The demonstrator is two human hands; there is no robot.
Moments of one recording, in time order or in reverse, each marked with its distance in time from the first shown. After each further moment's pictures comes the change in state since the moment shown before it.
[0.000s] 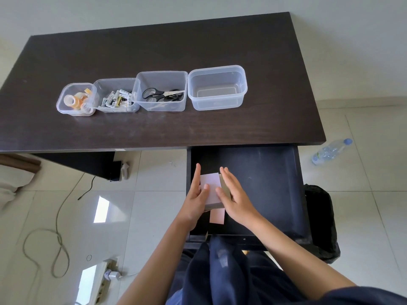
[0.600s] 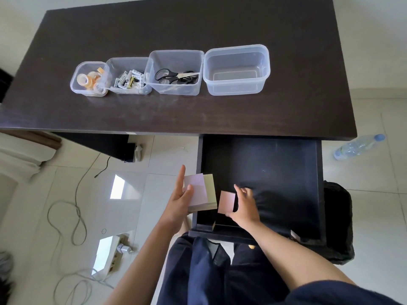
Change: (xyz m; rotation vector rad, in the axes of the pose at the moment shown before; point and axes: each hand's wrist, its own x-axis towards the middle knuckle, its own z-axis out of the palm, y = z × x) left_hand -0.024 -0.021 -0.043 -0.065 0.195 -0.098; right_hand 0.013 0.118 0.049 -0.474 -0.017 0.311
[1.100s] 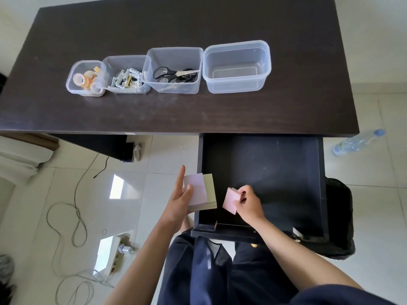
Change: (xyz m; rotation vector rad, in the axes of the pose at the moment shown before) left_hand 0.005 -0.002 -0.009 0.000 -0.001 -0.026; right_hand 0.005 0.002 -0.004 0.345 0.096 0.053
